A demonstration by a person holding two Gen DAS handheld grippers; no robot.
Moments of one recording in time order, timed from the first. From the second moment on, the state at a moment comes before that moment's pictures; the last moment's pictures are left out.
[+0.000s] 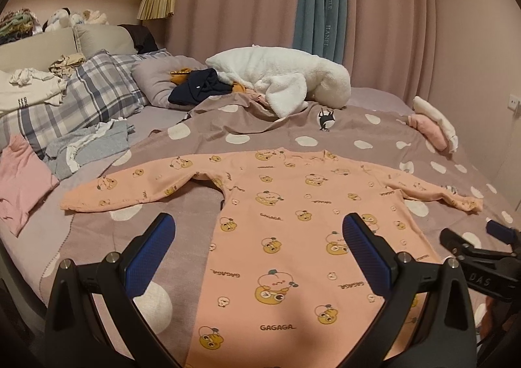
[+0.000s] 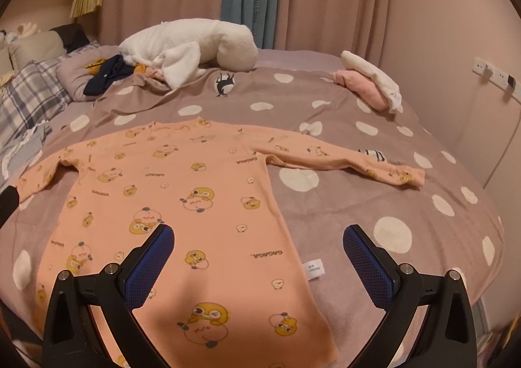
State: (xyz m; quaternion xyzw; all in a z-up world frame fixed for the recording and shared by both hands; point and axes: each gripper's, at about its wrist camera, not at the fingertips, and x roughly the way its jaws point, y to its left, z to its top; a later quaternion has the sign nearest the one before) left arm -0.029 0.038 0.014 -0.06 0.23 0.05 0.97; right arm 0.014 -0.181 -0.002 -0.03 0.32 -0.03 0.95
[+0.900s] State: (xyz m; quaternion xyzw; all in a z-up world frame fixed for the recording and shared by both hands) left arm -0.021 0.029 0.008 -0.05 0.25 0.05 0.97; right arm 0.016 -0.175 -0.005 -0.03 0.33 -0.02 0.94
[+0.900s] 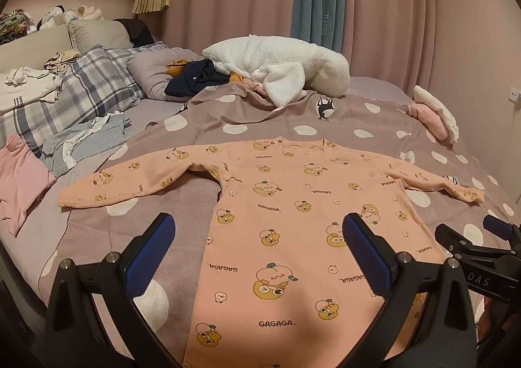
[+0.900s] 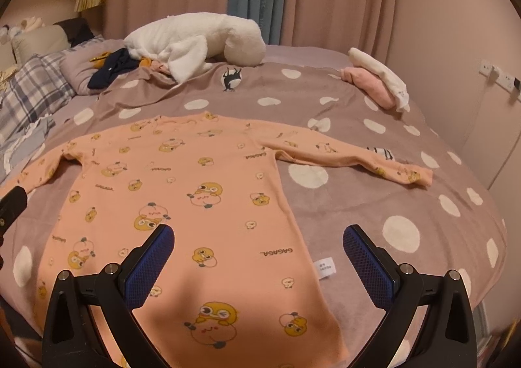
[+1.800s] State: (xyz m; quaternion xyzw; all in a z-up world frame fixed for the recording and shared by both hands) left arm 0.025 0.016 -0.014 -0.08 0.29 0.08 0.95; right arm 0.122 -0.408 -0.006 0.26 0.34 0.01 0.90
